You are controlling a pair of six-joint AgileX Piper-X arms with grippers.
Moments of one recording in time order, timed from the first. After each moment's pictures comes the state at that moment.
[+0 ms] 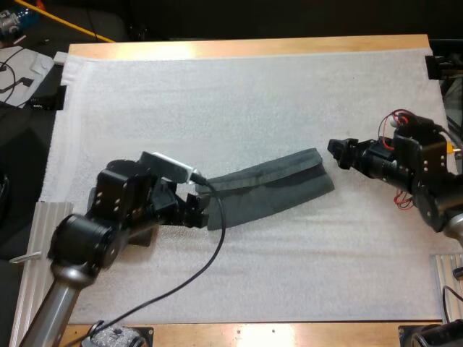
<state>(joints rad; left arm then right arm) -0.37 0.96 -0.93 0.94 0.21 -1.81 0.29 1.18 -0.82 0.41 -0.24 -1.34</state>
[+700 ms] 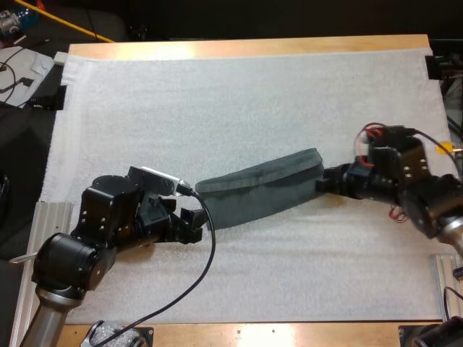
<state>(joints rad) -0.37 0.81 -0.93 1.05 0.33 -1.95 0.44 1.15 -0.93 0.73 -0.24 -1.53</state>
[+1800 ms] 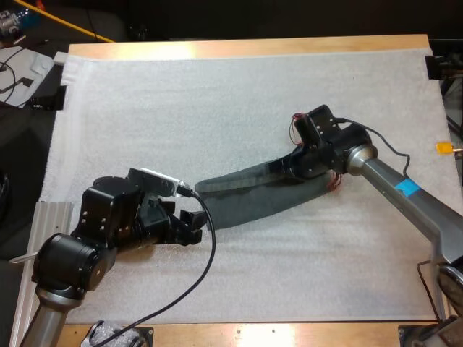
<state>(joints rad) -0.37 0.81 -0.93 1.07 0.33 -1.96 0.53 1.75 -1.25 0.76 -0.21 -1.51</state>
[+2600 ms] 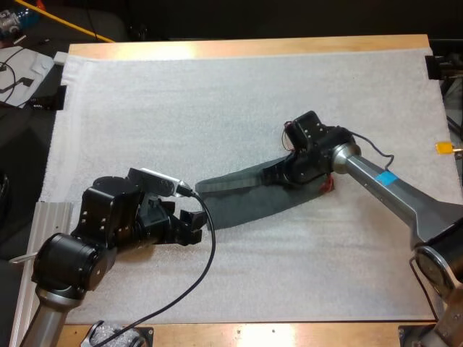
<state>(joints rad) -0.37 0.81 -0.93 1.07 0.33 -1.96 0.54 1.89 -1.27 0.74 -0.22 -1.50</state>
